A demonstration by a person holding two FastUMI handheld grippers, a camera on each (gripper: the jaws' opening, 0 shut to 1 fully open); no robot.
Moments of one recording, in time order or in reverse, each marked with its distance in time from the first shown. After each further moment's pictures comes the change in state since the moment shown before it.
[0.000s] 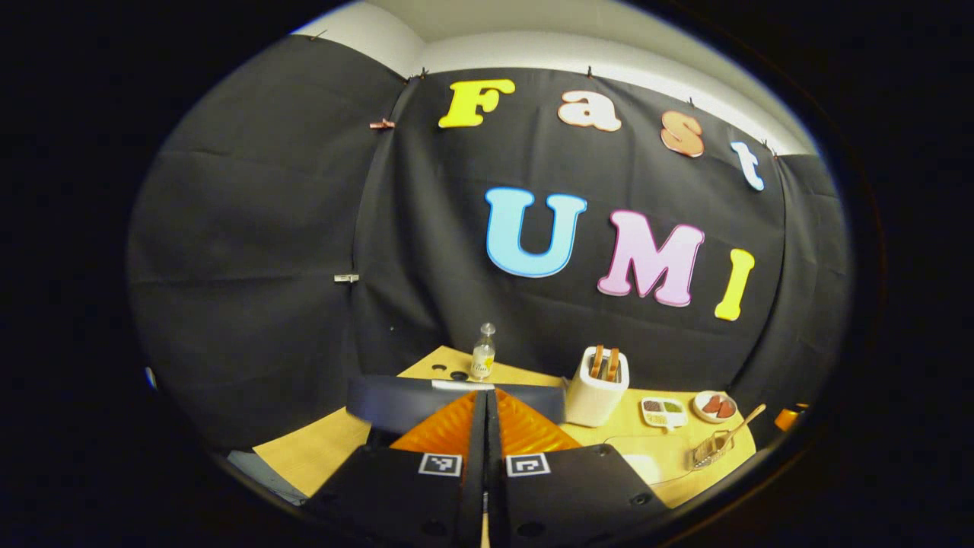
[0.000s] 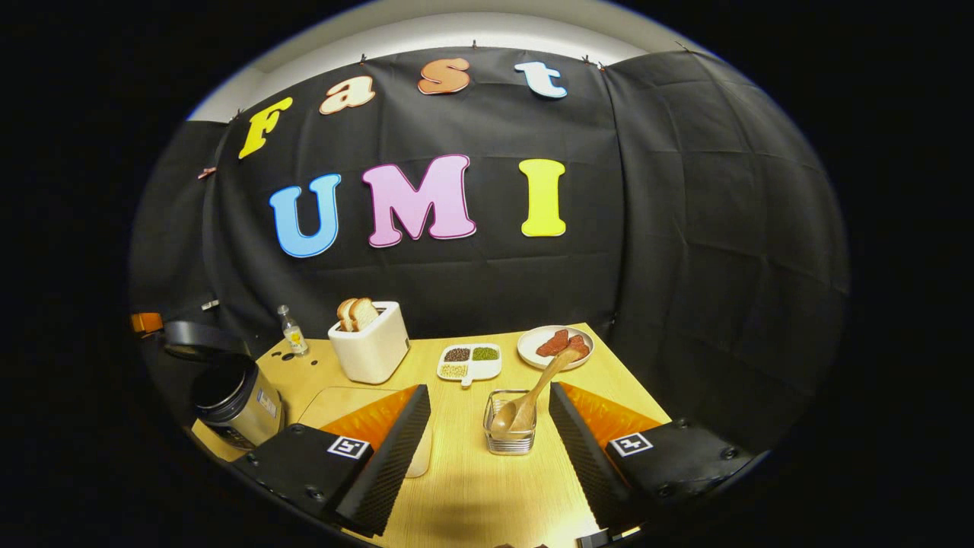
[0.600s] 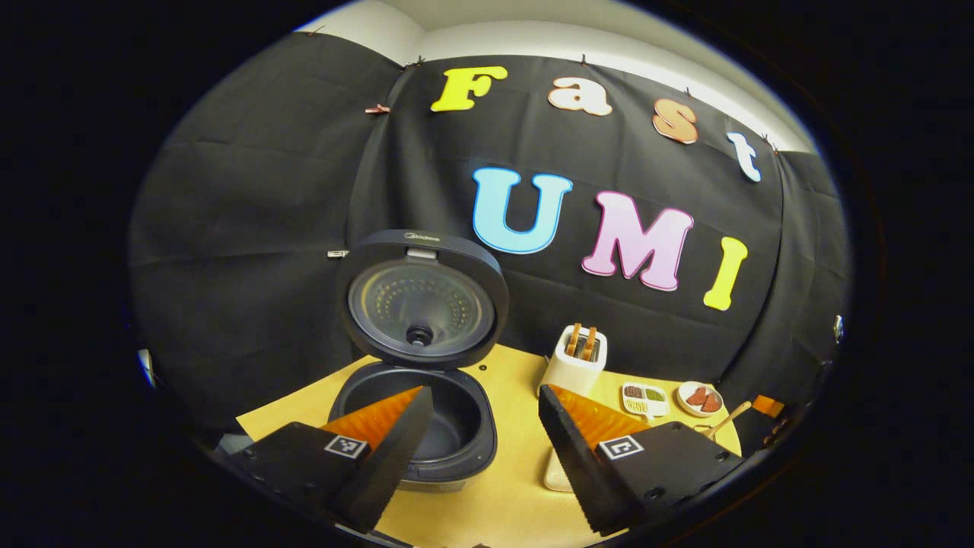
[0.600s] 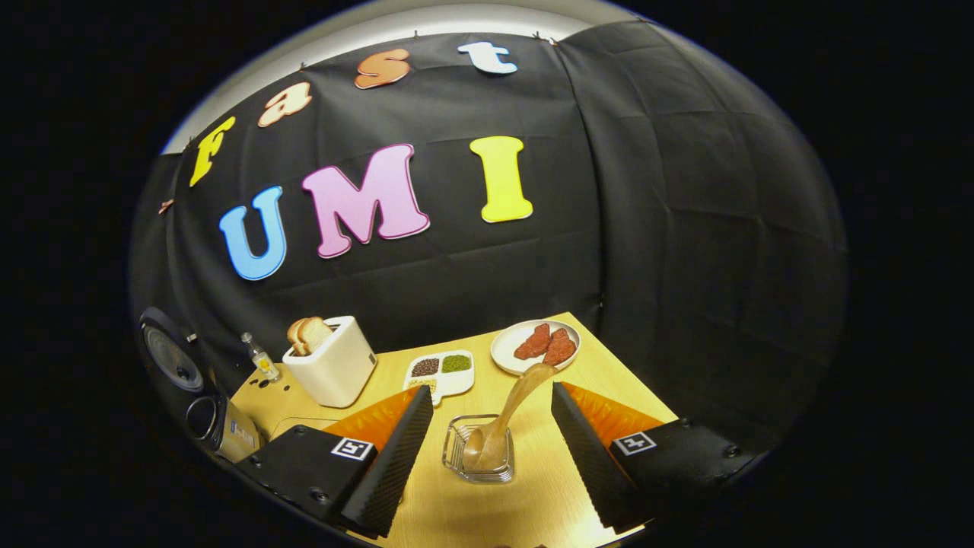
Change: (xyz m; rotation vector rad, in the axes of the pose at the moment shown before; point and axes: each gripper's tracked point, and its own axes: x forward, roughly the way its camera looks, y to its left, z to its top) left arm -0.019 -0.061 -0.052 -0.009 0.113 -0.003; right arm 0.095 -0.070 -0.015 0.155 0.064 -0.089
